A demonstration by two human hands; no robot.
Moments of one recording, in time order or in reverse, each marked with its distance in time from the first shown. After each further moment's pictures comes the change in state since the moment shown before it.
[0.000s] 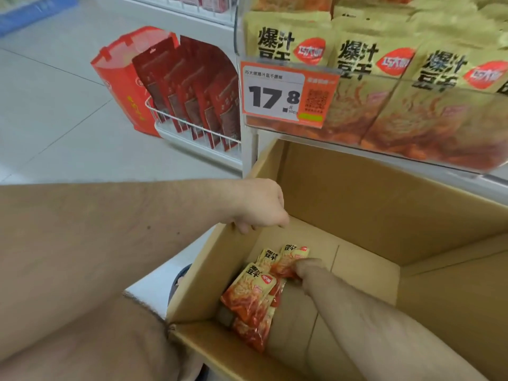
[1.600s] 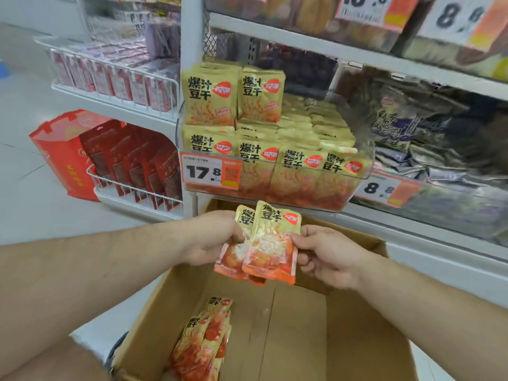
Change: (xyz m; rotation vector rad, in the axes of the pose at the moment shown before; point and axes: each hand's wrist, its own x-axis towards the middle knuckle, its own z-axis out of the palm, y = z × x) left_hand -0.031 0.039 0.003 -0.855 -0.128 0.219; right_hand -0.334 -0.103 -0.145 0.176 -0.222 -0.485
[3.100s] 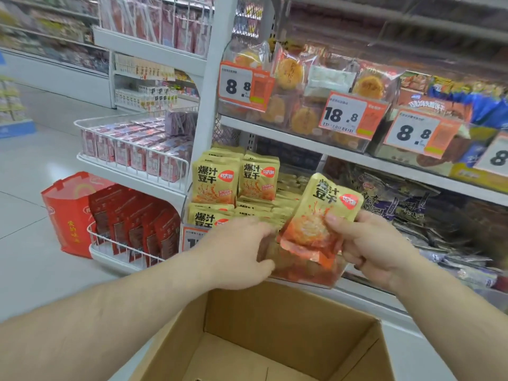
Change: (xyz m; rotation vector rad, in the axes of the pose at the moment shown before) left_hand -0.054 0.096 0.021 1.221 0.406 0.751; right_hand -0.062 -0.133 -0.008 -0.076 0.264 -0.533
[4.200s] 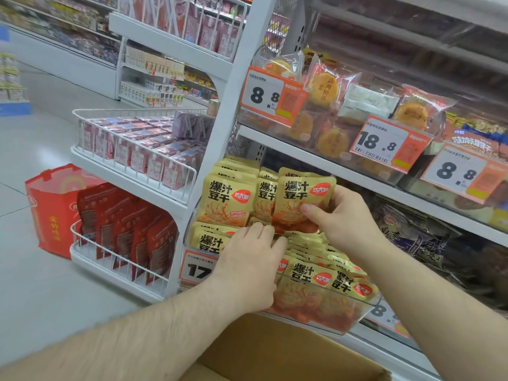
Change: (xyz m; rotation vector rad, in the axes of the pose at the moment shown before) left_hand 0.051 -0.038 0.045 0.415 0.248 0.020; right_hand 0.097 -0.022 0.050 -0.590 0.075 -0.497
